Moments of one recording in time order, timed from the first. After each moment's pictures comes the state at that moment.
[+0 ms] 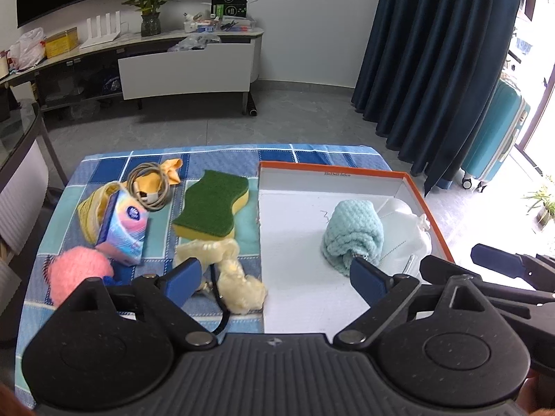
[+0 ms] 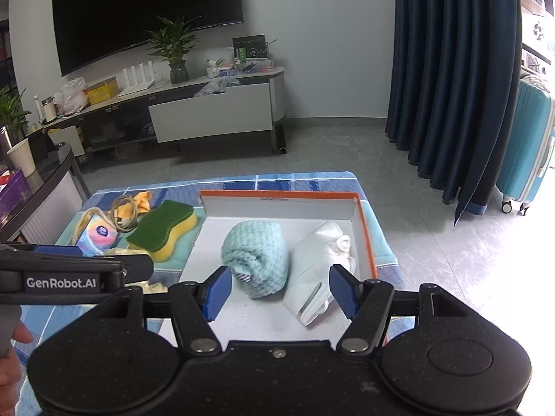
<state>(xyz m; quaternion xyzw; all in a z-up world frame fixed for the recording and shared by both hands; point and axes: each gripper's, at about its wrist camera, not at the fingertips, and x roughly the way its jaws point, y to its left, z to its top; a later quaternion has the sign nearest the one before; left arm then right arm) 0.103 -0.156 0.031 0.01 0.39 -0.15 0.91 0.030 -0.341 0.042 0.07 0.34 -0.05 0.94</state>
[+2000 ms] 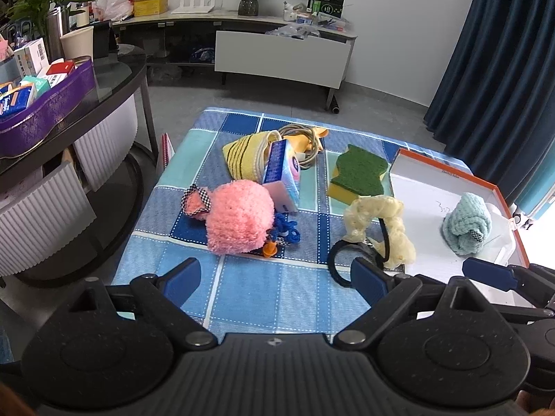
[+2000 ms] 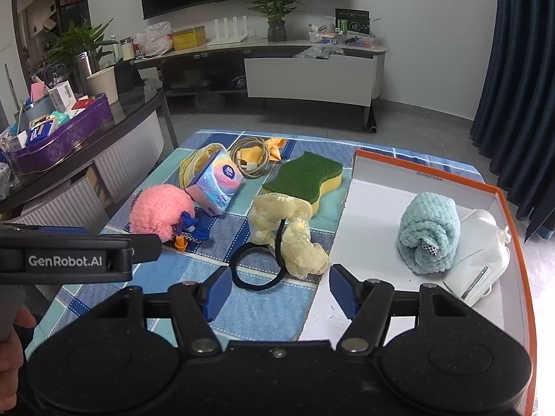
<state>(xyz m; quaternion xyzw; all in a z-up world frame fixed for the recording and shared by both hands) 0.084 -0.022 0.005 -0.05 0.41 -0.04 0.91 0.048 -0.206 0.022 0.02 0.38 0.08 0.92</state>
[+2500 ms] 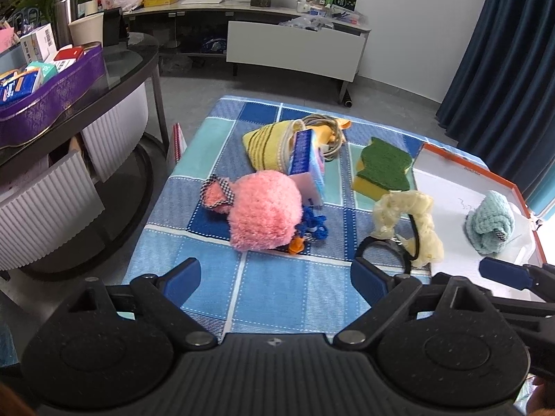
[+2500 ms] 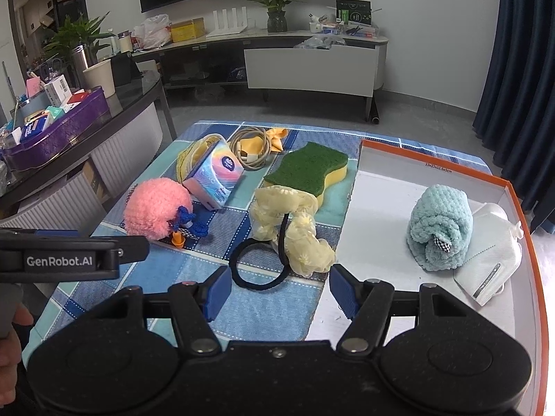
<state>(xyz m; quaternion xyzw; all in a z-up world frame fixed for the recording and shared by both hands) 0.095 -0.005 -0.010 -0.05 0.42 -0.03 0.91 0.060 -0.204 0.011 0.02 0.40 0.08 0.91</state>
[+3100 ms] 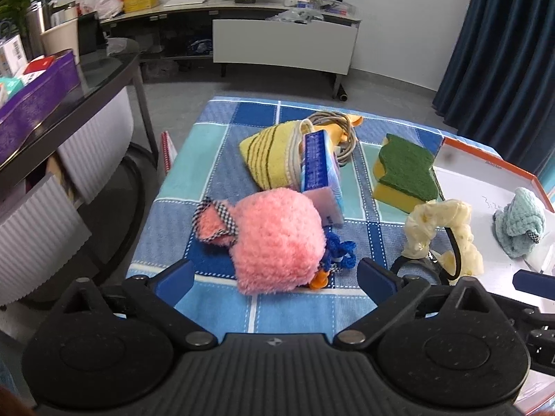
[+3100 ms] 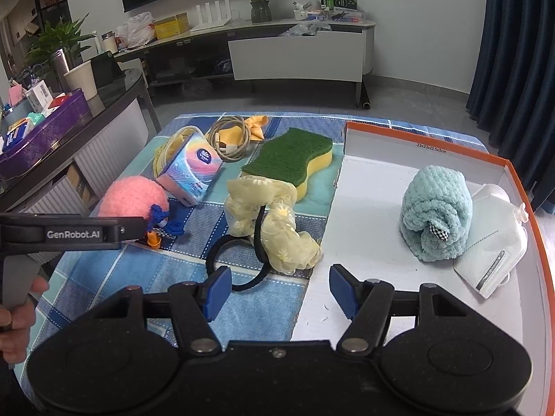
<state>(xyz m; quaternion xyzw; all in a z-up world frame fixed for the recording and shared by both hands) 0.141 -0.002 -0.034 -0.02 0.42 -0.05 0.91 0.077 -0.217 -0.005 0.04 0.41 0.07 0.91</state>
